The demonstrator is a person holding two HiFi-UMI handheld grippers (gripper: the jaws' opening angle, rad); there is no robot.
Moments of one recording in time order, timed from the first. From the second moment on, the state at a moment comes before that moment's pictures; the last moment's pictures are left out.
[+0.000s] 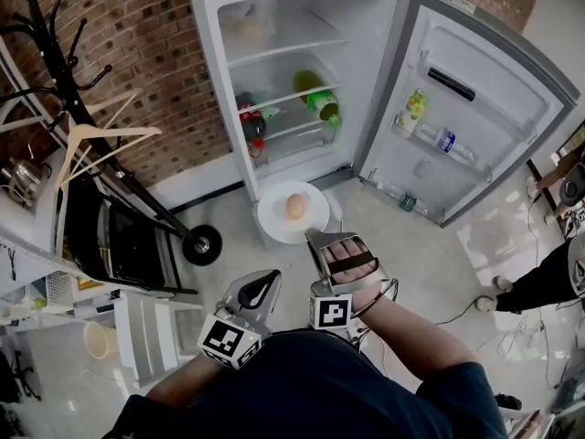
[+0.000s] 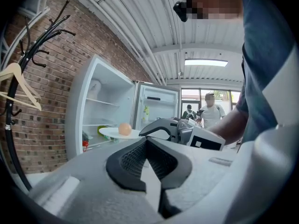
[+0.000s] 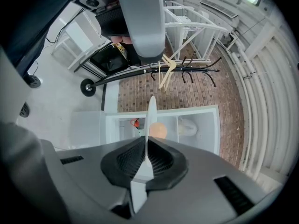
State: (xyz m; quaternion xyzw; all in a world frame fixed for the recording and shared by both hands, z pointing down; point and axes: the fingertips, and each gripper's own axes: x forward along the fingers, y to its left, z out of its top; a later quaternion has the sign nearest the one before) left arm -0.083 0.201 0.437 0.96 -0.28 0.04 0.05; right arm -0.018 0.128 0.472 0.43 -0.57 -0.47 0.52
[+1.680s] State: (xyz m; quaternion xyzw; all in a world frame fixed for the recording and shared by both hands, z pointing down) left arm -0.061 0.034 0.441 0.96 -0.28 0.04 0.05; right arm 0.003 -0.063 0.469 0.42 -0.56 -0.49 0.52
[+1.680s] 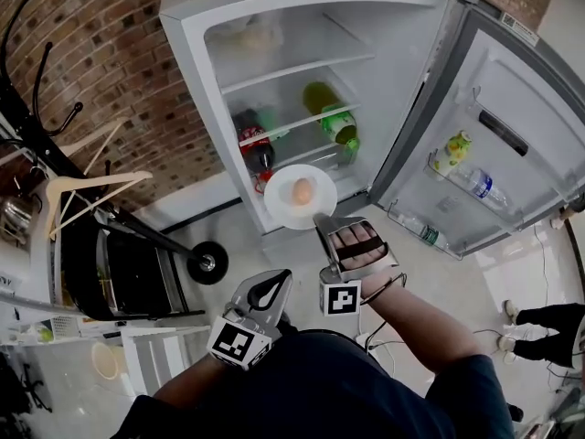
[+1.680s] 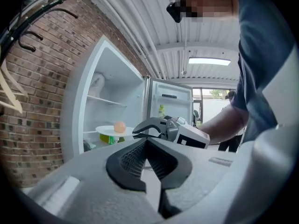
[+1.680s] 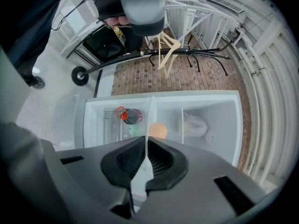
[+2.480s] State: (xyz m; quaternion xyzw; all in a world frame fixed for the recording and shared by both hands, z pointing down) left arm -0.054 -0.054 0.440 0.95 -0.30 0.04 0.06; right arm 0.031 -0.187 0.474 0.42 -0.55 -0.48 0.54
